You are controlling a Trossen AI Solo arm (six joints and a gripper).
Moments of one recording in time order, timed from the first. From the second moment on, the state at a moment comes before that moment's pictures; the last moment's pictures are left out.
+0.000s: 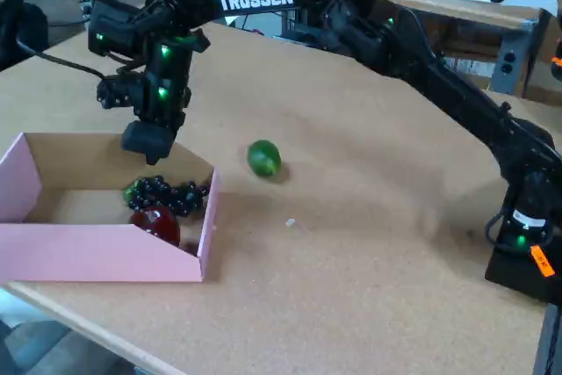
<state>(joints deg) 16.8 142.9 134.5 -62.7 -9.4 -10.8</state>
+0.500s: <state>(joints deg) 16.8 142.9 128.6 -60.5 -9.4 -10.8</state>
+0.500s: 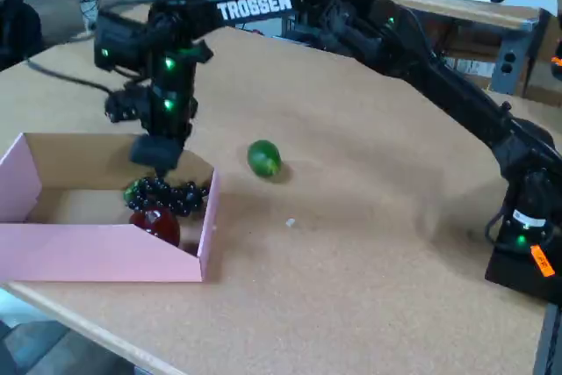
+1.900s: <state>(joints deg) 16.8 142.9 126.8 -53.8 -9.6 -8.7</state>
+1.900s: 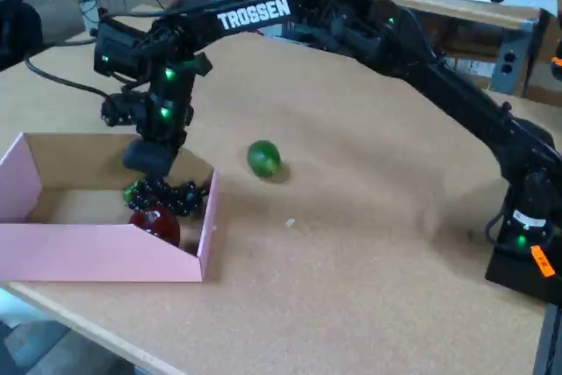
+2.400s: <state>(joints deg) 16.6 142.9 126.1 -52.2 -6.6 -7.3</state>
